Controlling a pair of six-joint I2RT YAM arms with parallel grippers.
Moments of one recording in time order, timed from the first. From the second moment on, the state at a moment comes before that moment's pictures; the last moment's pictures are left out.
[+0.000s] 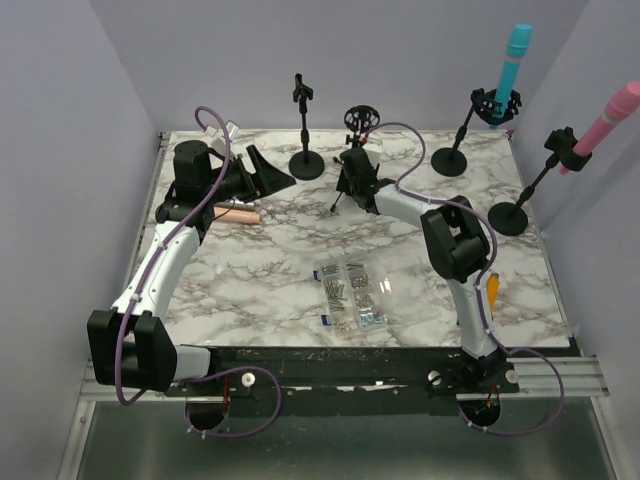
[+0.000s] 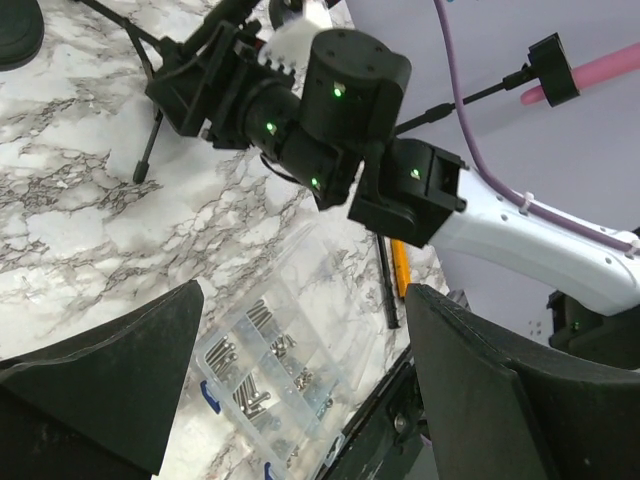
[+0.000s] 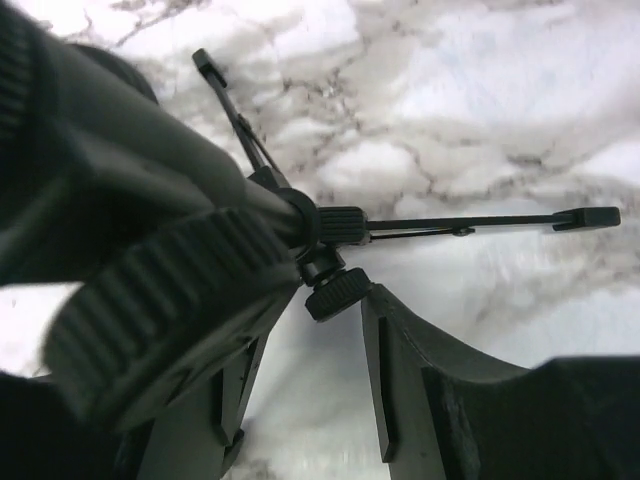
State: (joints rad) left arm -0.12 1.31 1.10 -0.09 0.75 -0.66; right arm 0.55 2.21 1.59 -0.03 0.44 0.55
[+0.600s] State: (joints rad) left arm -0.12 1.34 1.10 -0.11 0.74 -0.64; right arm 0.48 2.44 2.03 -0.13 0.39 0.40
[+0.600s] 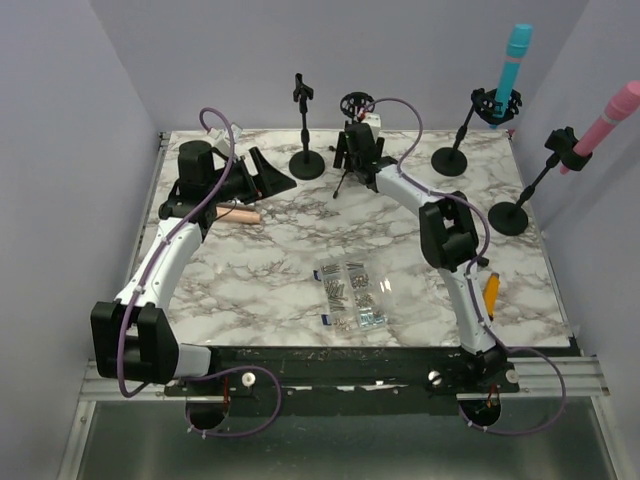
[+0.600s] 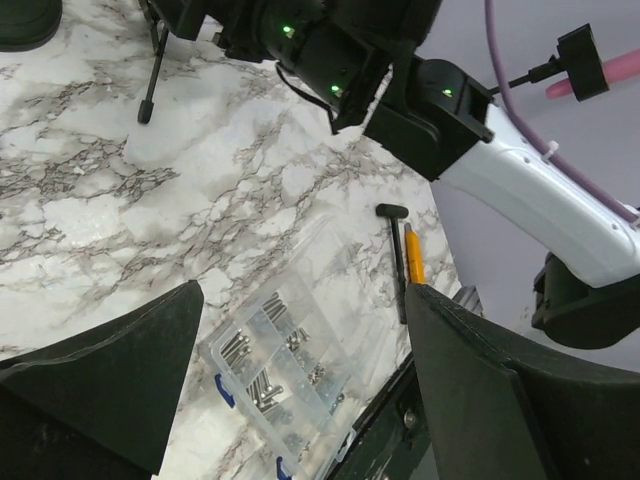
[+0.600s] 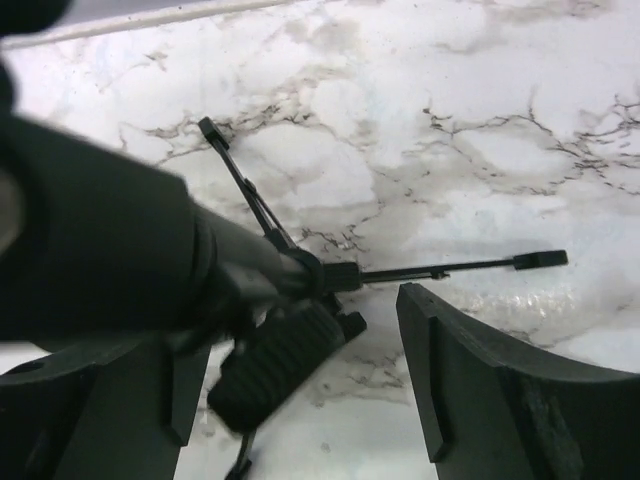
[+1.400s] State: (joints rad) left arm -0.12 1.67 1.40 0.08 0.68 -0.75; right arm 0.48 1.32 0.74 0.10 -0.05 0.51
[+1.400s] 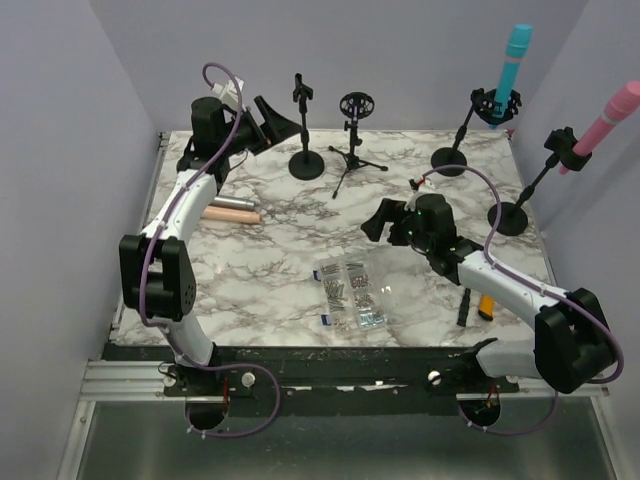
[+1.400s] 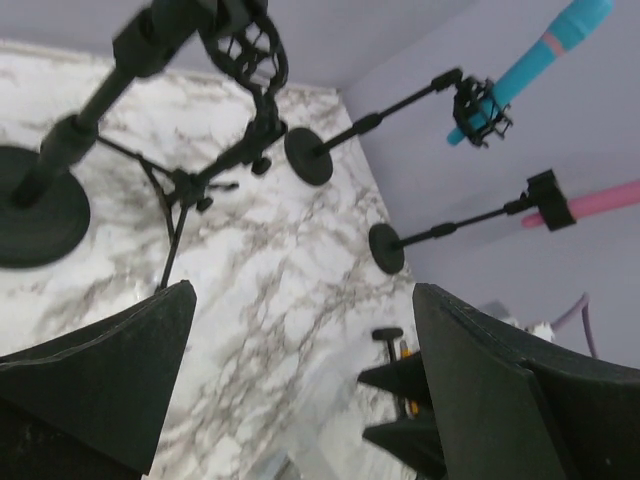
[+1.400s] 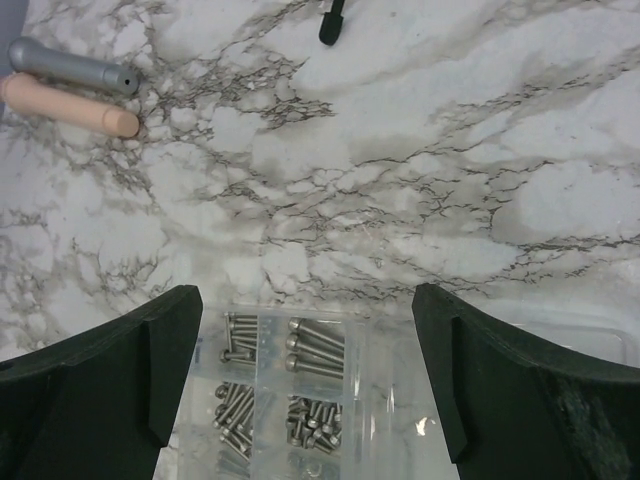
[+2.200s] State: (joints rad) left arm -0.13 2.28 2.19 0.07 0.49 -0.83; right arm 0.48 1.29 0.71 0.21 -0.12 0.52
